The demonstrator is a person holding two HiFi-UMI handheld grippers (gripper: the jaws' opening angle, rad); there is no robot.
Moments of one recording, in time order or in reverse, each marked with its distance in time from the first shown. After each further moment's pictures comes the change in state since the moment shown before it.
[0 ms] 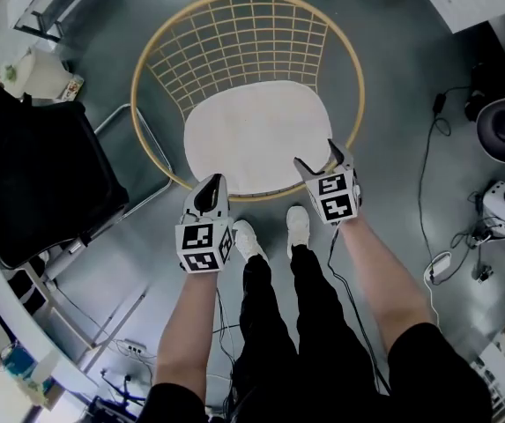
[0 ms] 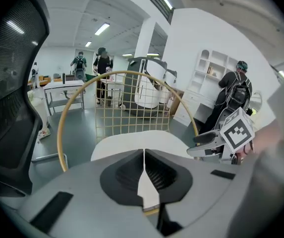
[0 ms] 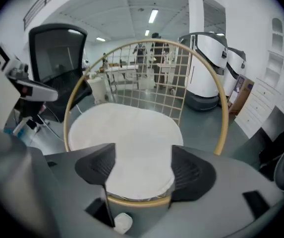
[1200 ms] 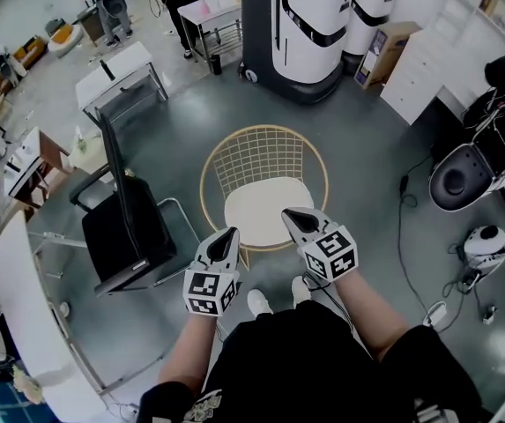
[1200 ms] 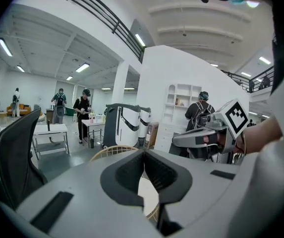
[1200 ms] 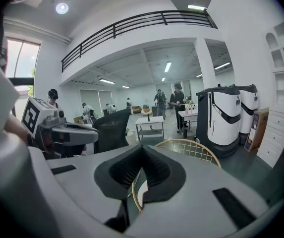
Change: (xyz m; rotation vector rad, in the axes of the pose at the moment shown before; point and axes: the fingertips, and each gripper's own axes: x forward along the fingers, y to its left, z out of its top) left arm -0.334 -0.083 0.191 0.195 -0.365 -0.187; right arm -0.378 0.170 0.221 -0.042 -0.484 0.251
